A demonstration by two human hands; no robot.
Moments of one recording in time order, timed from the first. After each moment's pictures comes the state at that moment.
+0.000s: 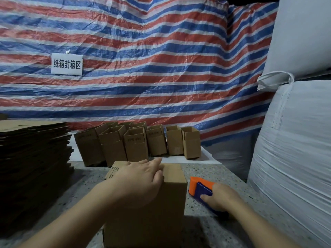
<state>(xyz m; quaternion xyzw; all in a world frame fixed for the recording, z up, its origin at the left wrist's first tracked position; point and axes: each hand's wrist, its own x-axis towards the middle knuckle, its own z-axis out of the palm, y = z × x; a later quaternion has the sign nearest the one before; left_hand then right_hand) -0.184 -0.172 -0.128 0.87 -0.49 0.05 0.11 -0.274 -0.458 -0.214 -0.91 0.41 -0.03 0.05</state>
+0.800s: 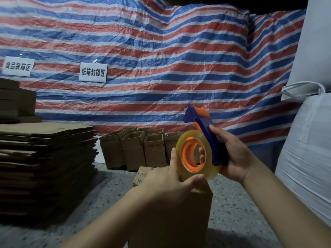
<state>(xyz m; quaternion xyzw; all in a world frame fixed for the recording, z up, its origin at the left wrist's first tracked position) -0.198 -0.170 -0.114 0.86 -0.46 0.01 0.23 -0.282 -0.336 -0.057 -0.63 -0.01 -0.18 0.75</state>
